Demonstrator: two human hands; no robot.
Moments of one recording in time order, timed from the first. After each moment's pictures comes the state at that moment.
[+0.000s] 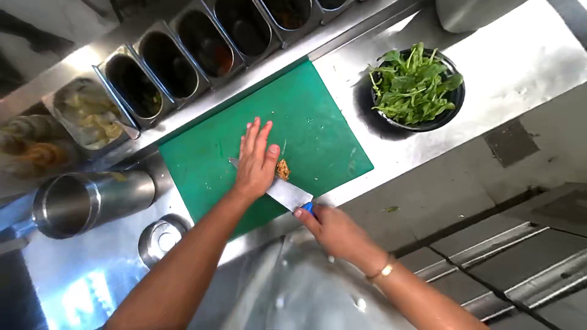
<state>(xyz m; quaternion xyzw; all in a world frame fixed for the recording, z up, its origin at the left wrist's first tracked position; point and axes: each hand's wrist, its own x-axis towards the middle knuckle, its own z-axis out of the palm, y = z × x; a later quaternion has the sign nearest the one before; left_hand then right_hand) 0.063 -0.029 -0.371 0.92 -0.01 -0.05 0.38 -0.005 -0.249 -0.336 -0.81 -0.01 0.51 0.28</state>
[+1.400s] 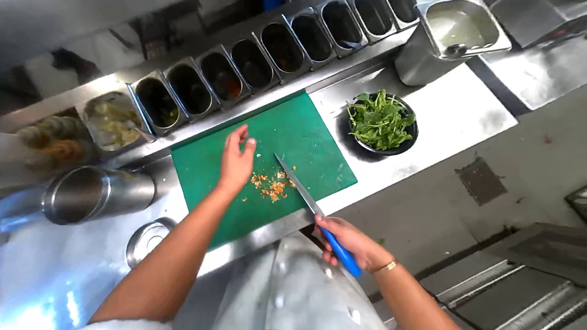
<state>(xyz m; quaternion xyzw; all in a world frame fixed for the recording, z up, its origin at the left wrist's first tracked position) 0.082 -0.016 -0.320 0.85 0.14 -0.02 0.51 -0.015 -0.322 -0.355 -0.54 0.23 0.56 0.58</state>
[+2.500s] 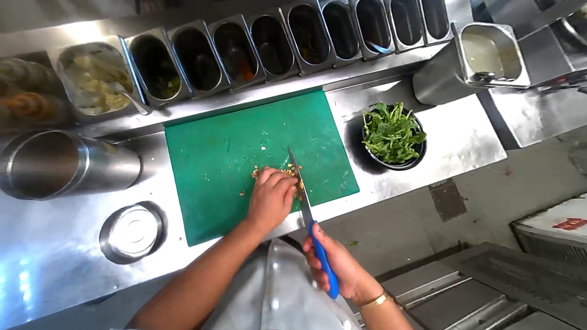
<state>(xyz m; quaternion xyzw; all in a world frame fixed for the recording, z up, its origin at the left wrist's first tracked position) 0.004 -0.083 -0.387 0.94 -0.03 0.07 0.34 -0.041 -0.300 -0.343 -0.44 0.27 0.58 0.63</state>
